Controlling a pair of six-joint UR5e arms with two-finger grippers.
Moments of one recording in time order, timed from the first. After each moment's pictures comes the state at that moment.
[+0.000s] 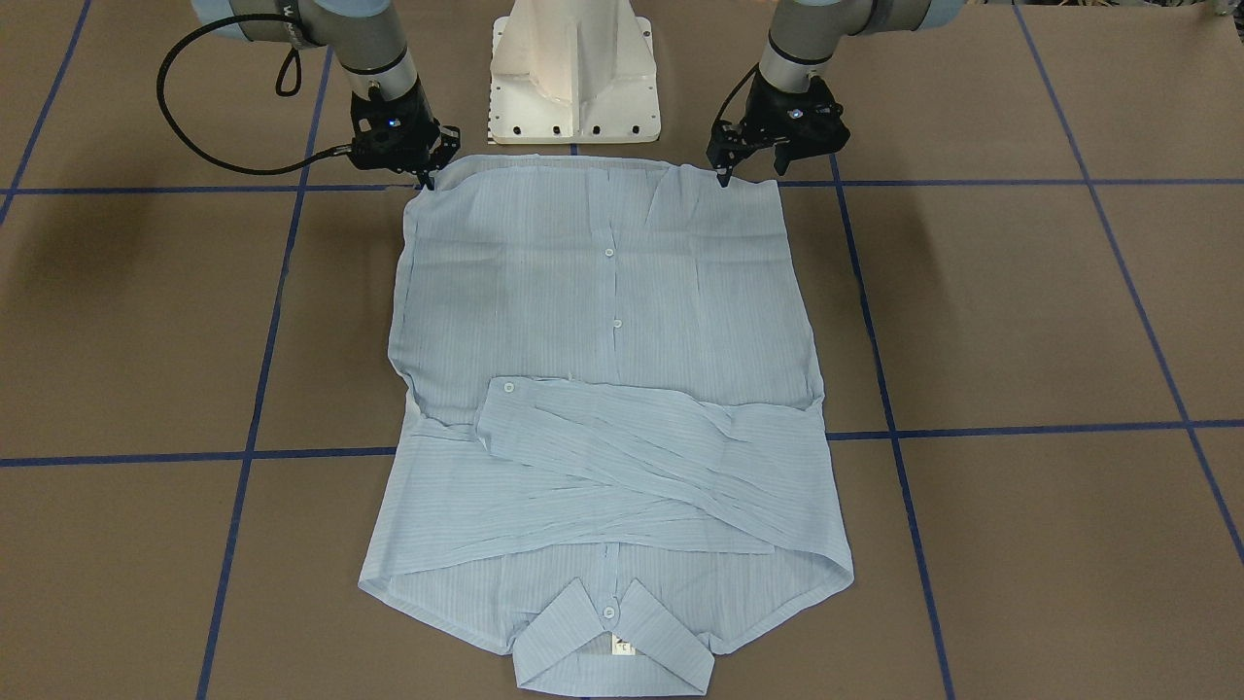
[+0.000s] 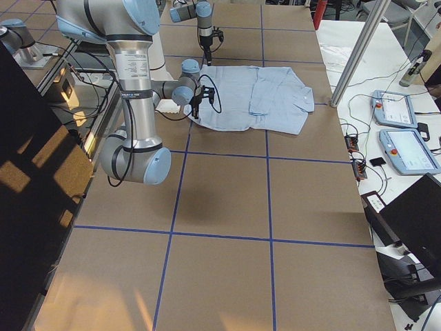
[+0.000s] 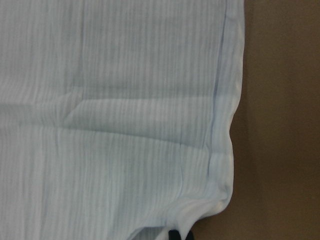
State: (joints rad) left arm -0.26 -1.70 -2.12 -1.73 -1.72 -1.66; right arm 0.24 -1.38 2.08 -1.46 1.74 1.36
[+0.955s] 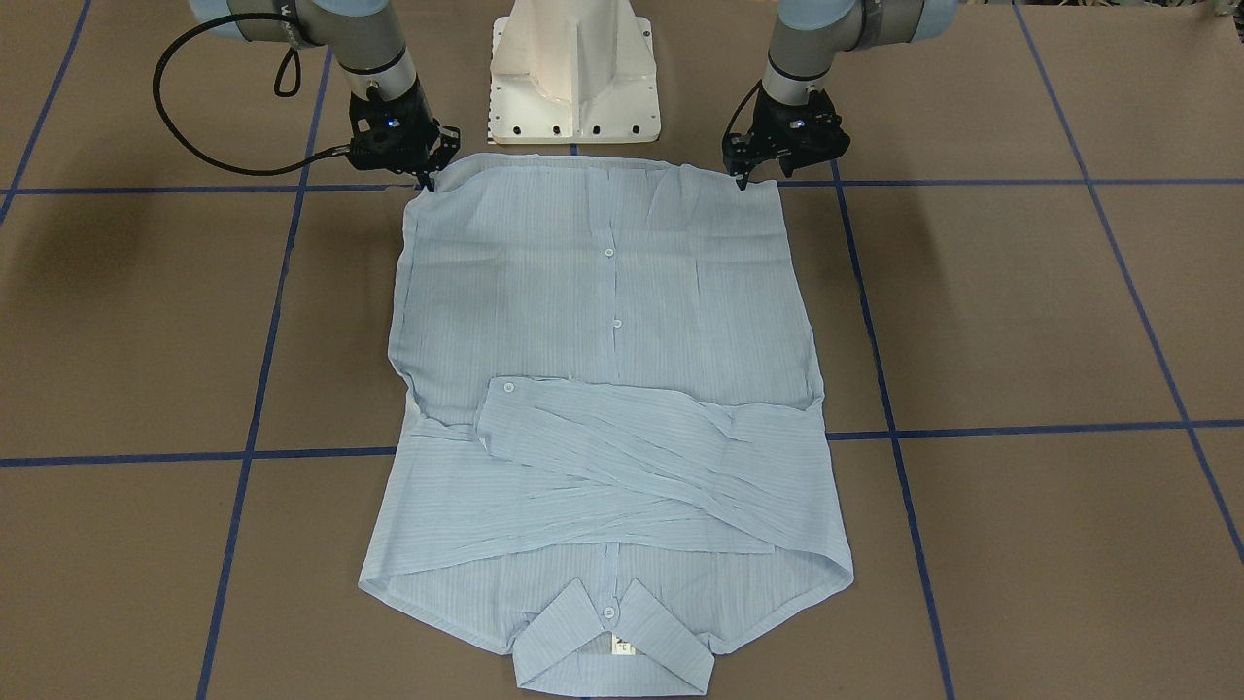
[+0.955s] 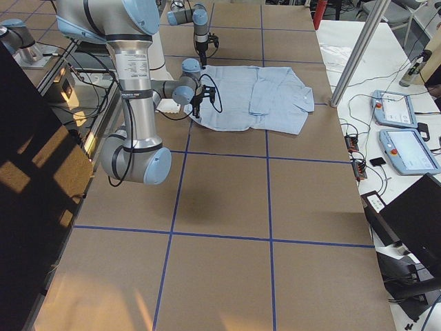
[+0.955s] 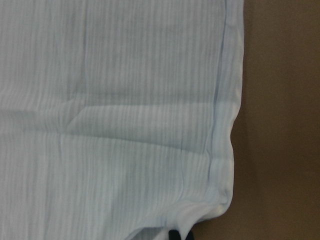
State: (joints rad) left arm -0.22 -1.67 -2.07 -1.72 -1.72 -1.68; right arm 0.25 -1.38 2.08 -1.45 1.74 1.36
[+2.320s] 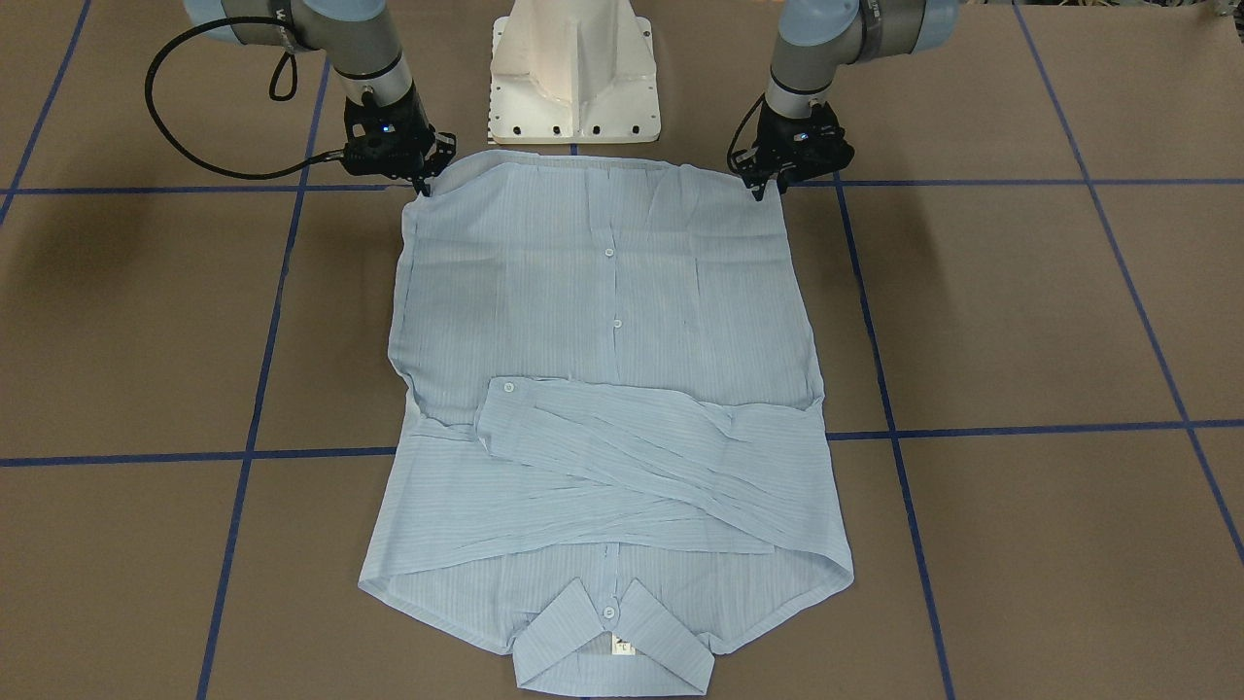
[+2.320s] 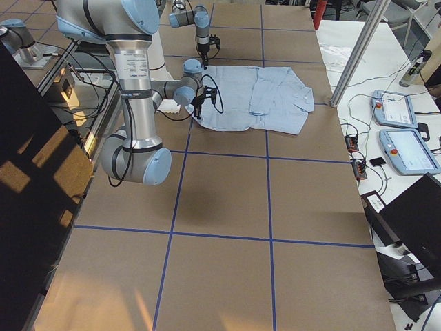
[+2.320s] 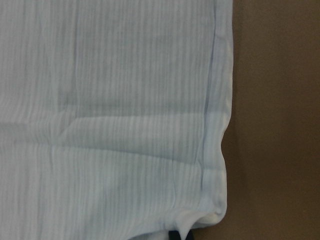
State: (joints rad) left arm -0.24 -1.68 -2.04 -1.72 -1.71 -1.68; right arm 0.27 -1.38 2.08 -1.46 1.74 1.36
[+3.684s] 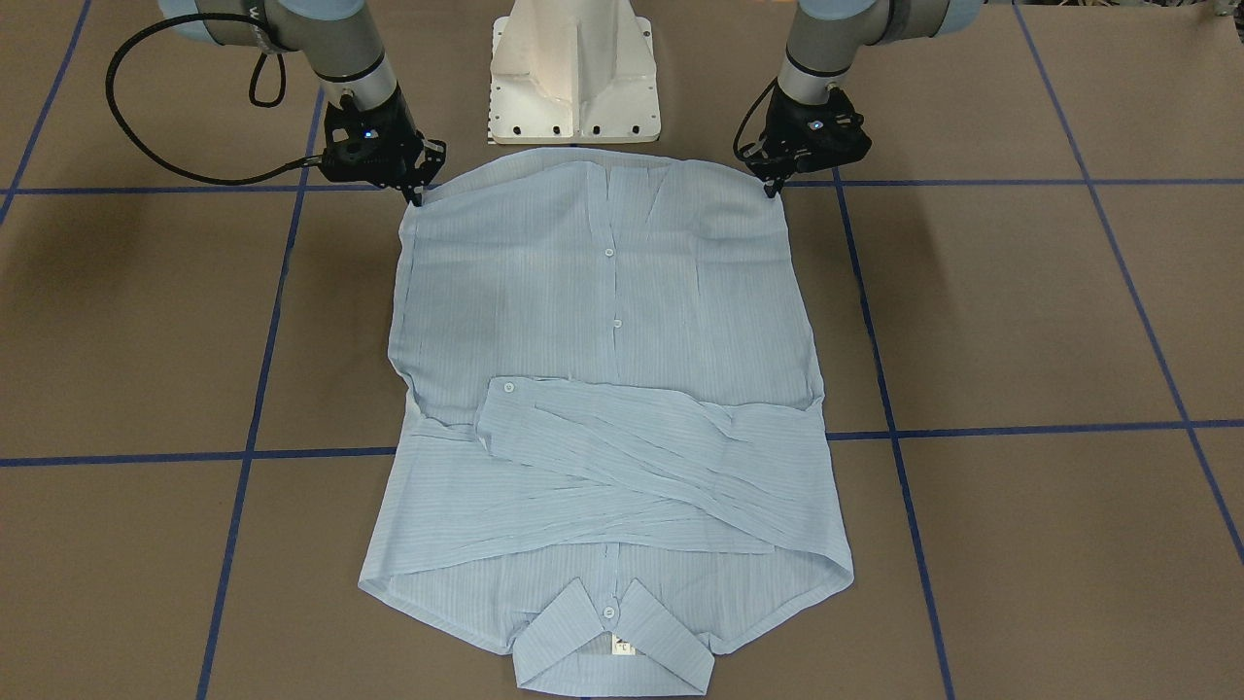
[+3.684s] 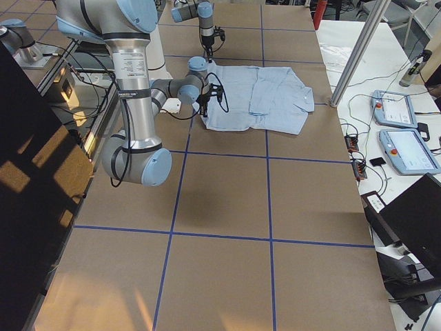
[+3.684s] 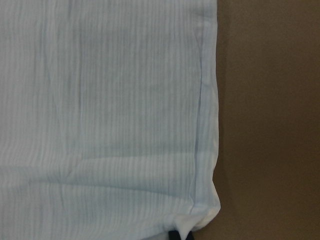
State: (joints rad) left arm -0.33 -1.67 -2.13 -1.72 -1.72 -1.60; right arm 0.36 -1.38 2.10 -1.45 1.78 1.35
